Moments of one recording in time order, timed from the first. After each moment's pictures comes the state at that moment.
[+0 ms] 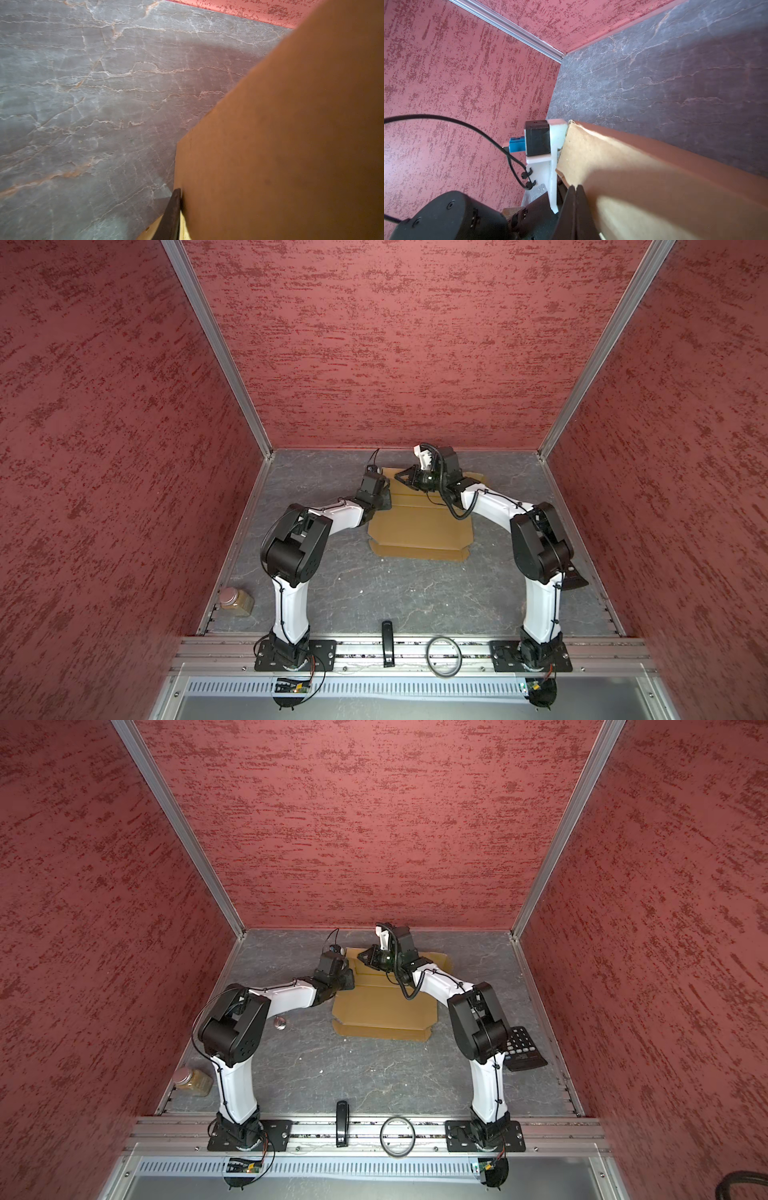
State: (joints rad) left arm -0.46 1.97 1.21 0.05 -0.13 -0.43; right arm 0.46 2.02 1.49 0.11 -0.56 0.80
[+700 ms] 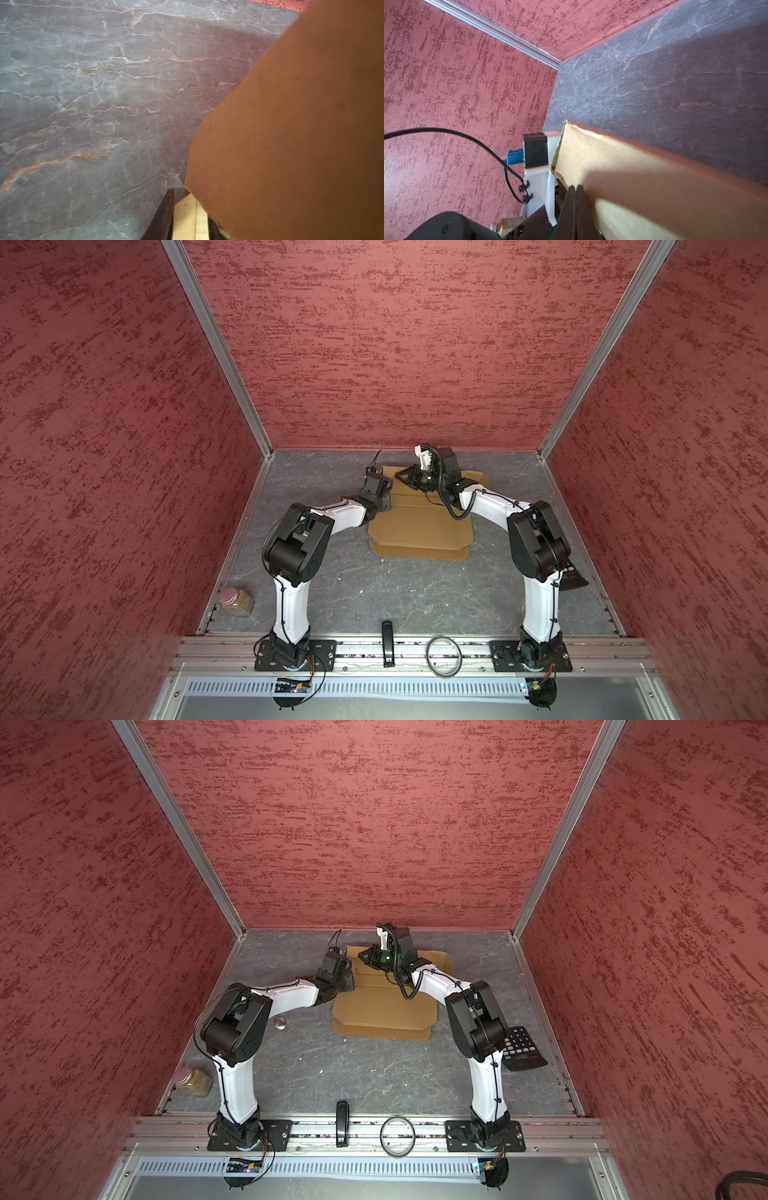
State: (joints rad) left arm -0.47 1.98 1.23 -0.03 -0.21 -0.47; right arm 0.46 2.04 1.49 0.15 -0.53 0.83
